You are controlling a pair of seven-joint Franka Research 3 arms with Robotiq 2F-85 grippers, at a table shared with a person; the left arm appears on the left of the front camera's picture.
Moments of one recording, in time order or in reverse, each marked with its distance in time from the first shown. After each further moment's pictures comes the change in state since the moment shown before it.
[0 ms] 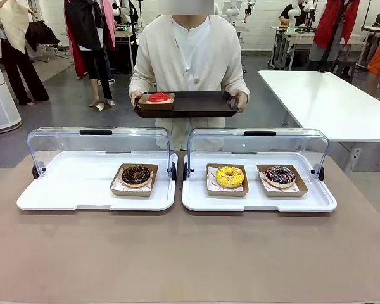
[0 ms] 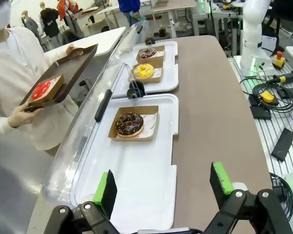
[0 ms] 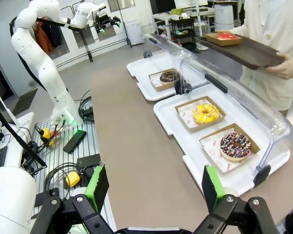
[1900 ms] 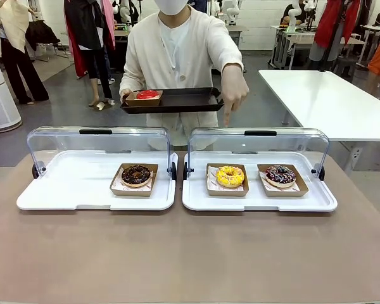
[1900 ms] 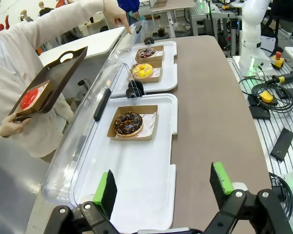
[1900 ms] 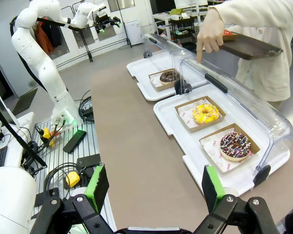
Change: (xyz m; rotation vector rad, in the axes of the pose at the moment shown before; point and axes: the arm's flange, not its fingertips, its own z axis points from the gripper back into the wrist) left arm -0.001 0.000 0.001 0.003 0.006 0.004; right arm 0.000 0.000 0.000 0.000 0.000 0.000
